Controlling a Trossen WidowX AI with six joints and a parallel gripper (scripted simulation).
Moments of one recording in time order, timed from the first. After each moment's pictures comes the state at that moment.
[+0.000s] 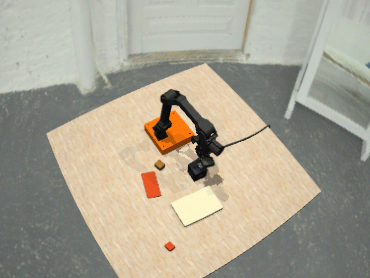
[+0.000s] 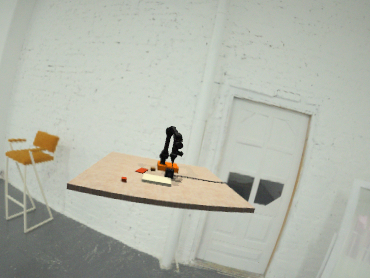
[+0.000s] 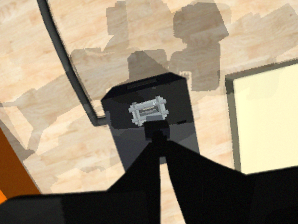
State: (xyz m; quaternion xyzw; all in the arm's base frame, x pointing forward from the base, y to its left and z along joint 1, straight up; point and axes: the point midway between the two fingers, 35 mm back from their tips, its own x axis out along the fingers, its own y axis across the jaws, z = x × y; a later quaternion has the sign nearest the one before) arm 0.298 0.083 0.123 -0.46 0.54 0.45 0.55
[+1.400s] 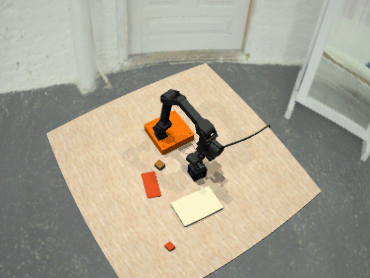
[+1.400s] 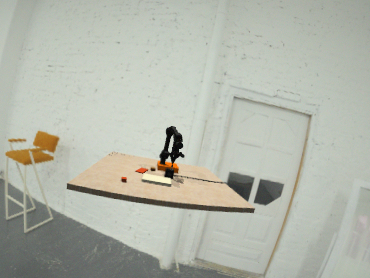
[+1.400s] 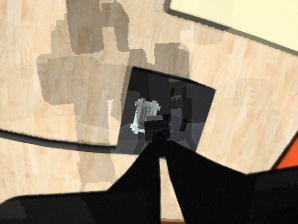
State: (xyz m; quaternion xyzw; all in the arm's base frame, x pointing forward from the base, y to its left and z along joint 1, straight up) arm 0.298 0.083 0.123 -0.10 0.69 0.10 0.71
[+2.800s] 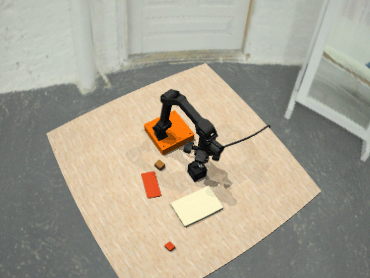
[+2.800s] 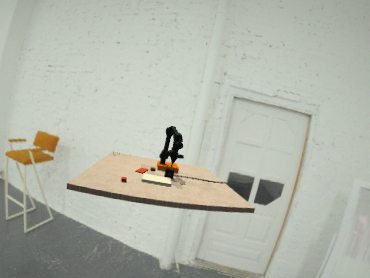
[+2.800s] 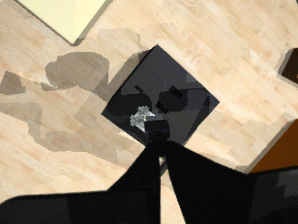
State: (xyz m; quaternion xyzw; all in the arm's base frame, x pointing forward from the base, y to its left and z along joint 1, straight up) arm 0.298 0.083 0.123 0.28 0.64 -0.27 0.66
